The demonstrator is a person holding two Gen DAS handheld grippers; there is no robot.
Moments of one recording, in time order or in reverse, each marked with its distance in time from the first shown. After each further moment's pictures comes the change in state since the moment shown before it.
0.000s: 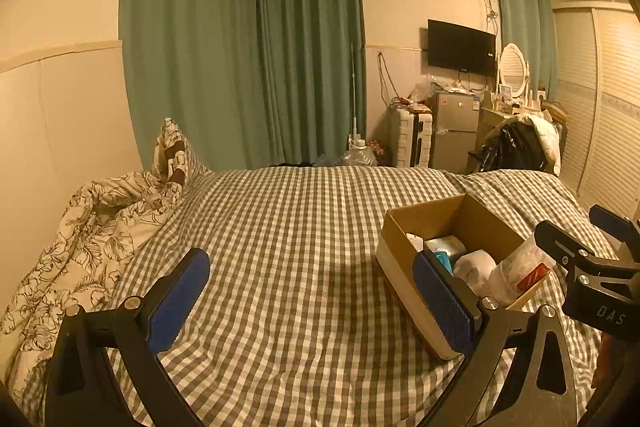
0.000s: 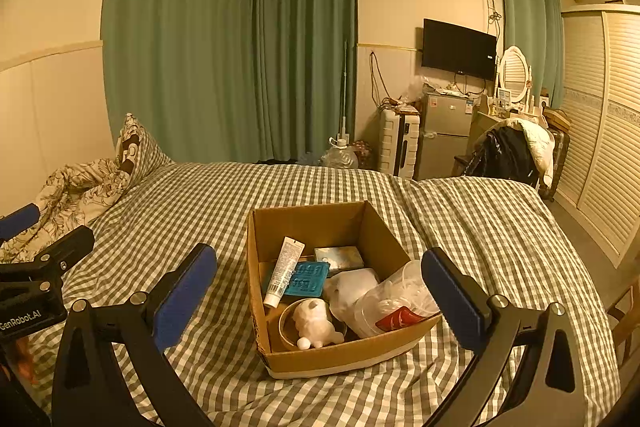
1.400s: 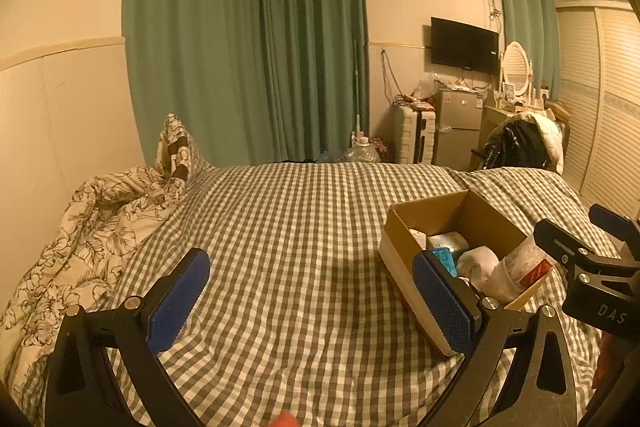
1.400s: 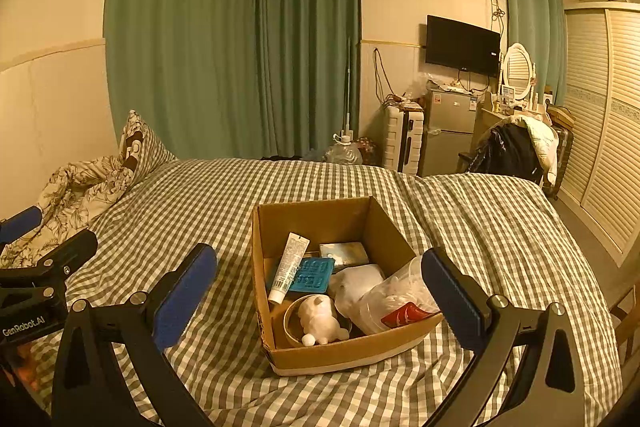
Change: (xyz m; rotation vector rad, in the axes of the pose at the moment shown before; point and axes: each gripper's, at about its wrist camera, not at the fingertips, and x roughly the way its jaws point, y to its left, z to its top) left arm 0.001 0.004 -0.005 -0.009 0.008 0.014; right arm 0.005 0.004 -0.003 -0.002 0.012 0.011
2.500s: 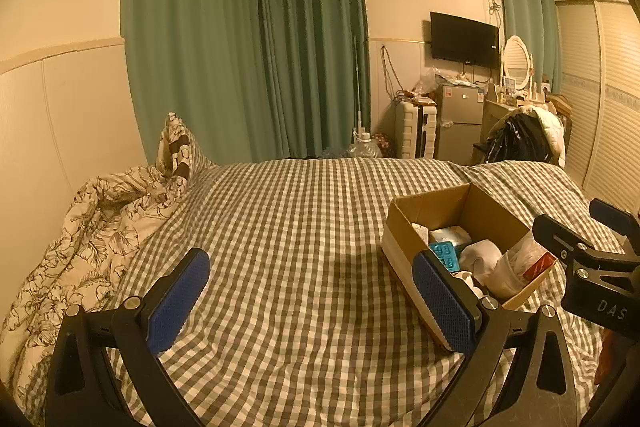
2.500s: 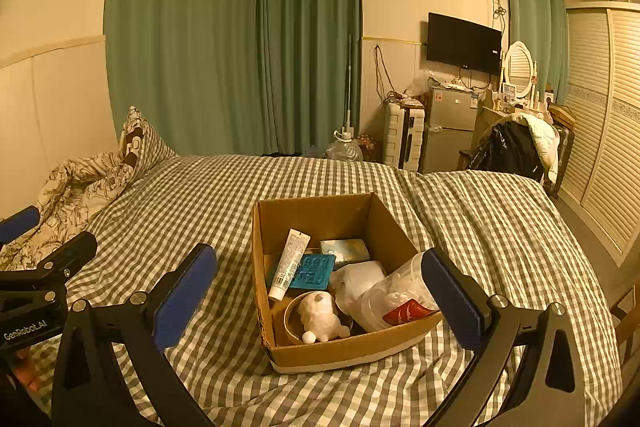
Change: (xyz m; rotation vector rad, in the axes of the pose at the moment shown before) left arm -0.001 -0.005 -0.002 0.019 0.013 0.006; right arm 0.001 0.003 -0.003 0.000 0.005 0.000
